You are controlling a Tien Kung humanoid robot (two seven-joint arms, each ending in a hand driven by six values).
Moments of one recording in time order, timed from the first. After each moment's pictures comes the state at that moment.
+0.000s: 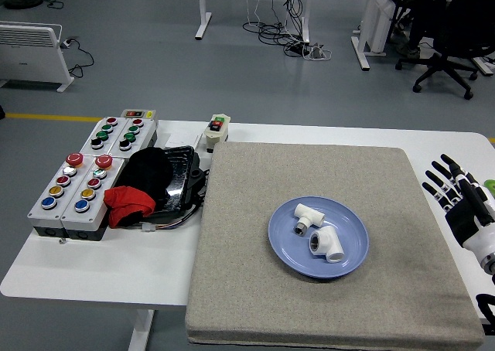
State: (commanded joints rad) left arm -0.11 0.10 -0.05 -0.25 -0.23 0.16 -0.01; right arm 0.33 -0.04 1.64 1.26 -0.84 0.03 -0.13
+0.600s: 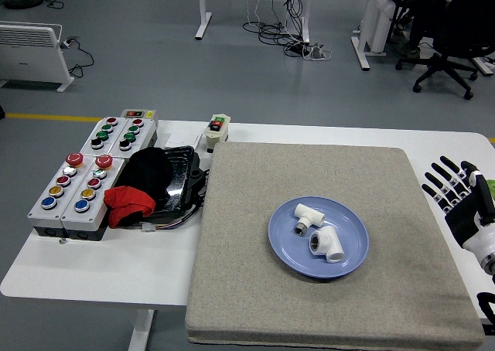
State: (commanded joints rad) left arm -0.12 0.10 -0.05 -0.25 -0.23 0.16 -0.01; right arm 0.33 -0.04 1.64 1.26 -0.83 0.01 -0.16
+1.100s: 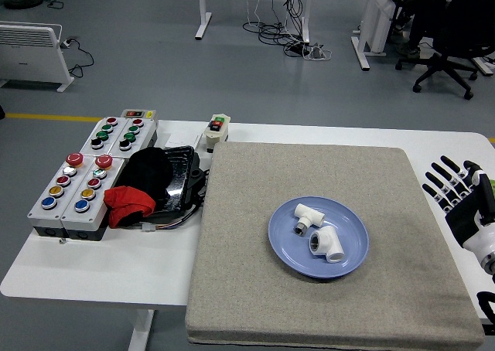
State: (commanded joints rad) left arm -0.12 0.10 -0.05 -0.25 -0.23 0.16 -0.01; right arm 0.33 -0.04 1.64 1.26 -0.83 0.00 -0.16
